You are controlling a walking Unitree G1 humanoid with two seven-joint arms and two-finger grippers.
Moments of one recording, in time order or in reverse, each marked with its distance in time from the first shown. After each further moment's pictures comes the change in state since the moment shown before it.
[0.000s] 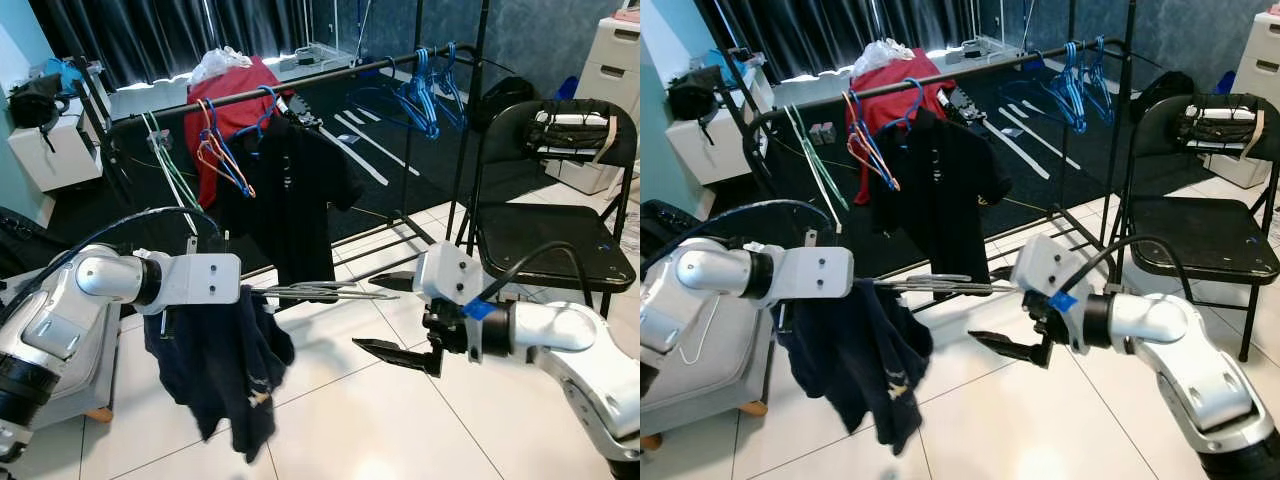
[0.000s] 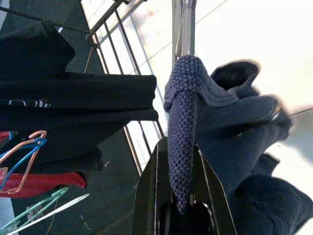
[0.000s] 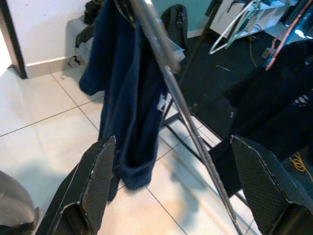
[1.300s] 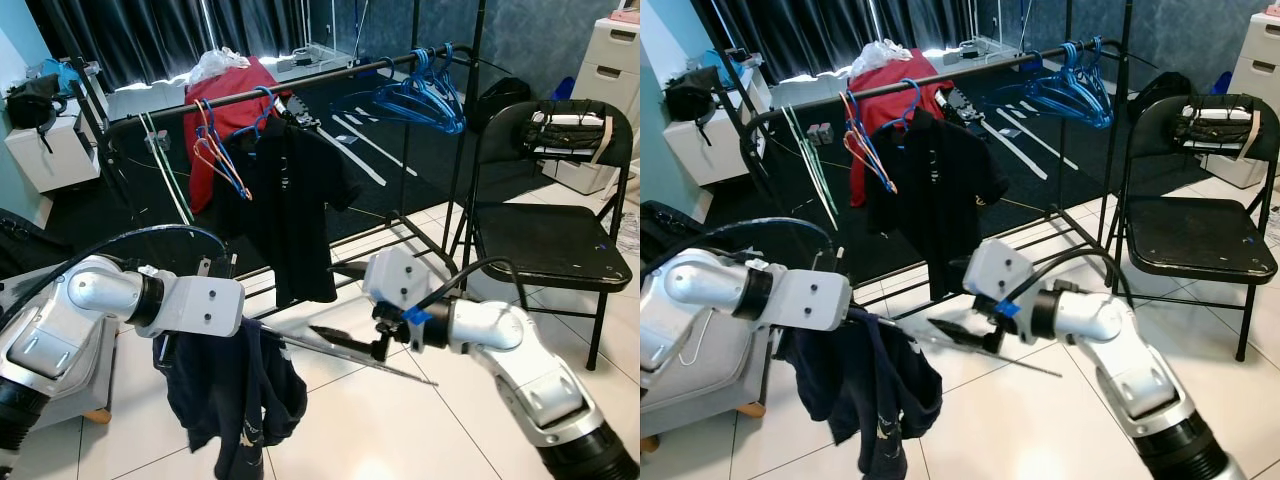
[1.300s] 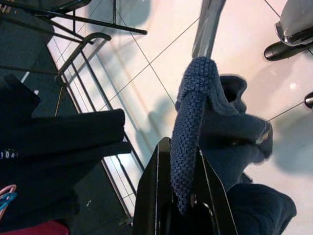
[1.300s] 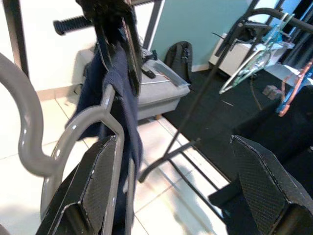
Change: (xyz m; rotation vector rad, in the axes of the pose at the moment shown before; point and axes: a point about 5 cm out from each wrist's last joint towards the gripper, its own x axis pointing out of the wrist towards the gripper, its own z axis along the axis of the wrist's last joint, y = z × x) left arm -0.005 -0.017 0.023 0.039 -0.135 -0.158; right arm 0.053 0.023 0.006 -0.026 -0.152 0.052
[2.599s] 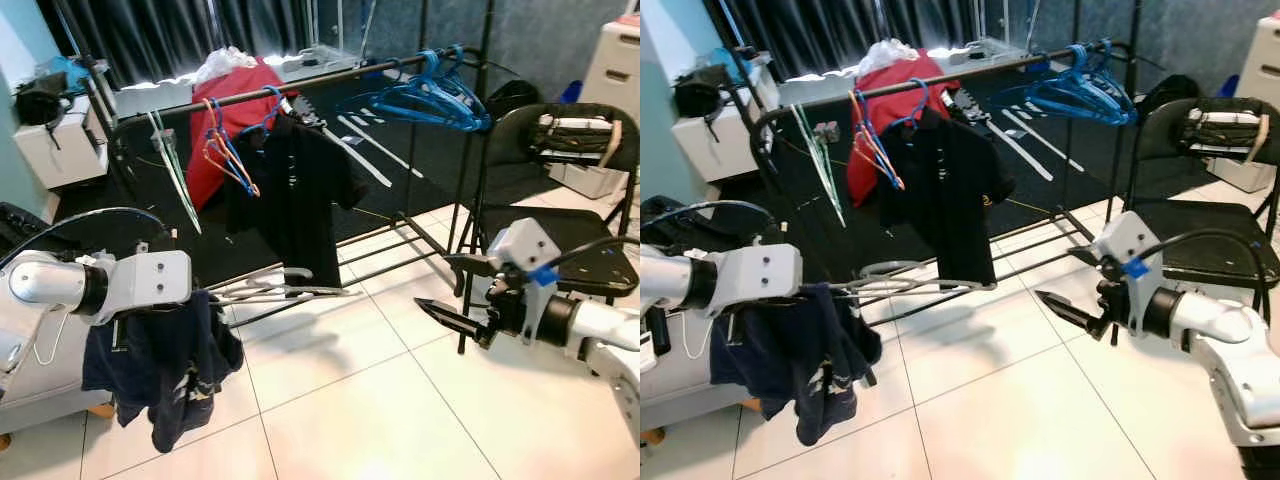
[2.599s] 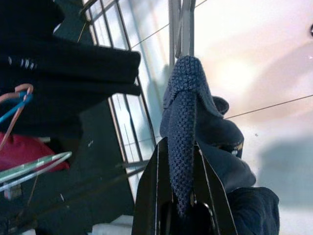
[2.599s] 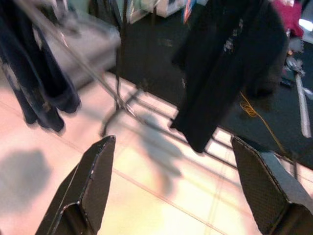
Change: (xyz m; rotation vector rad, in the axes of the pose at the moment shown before) left arm -0.042 0.003 -0.037 -0.116 0.163 0.132; right arm -0.110 -0.046 -0.046 0.105 0.291 -0.374
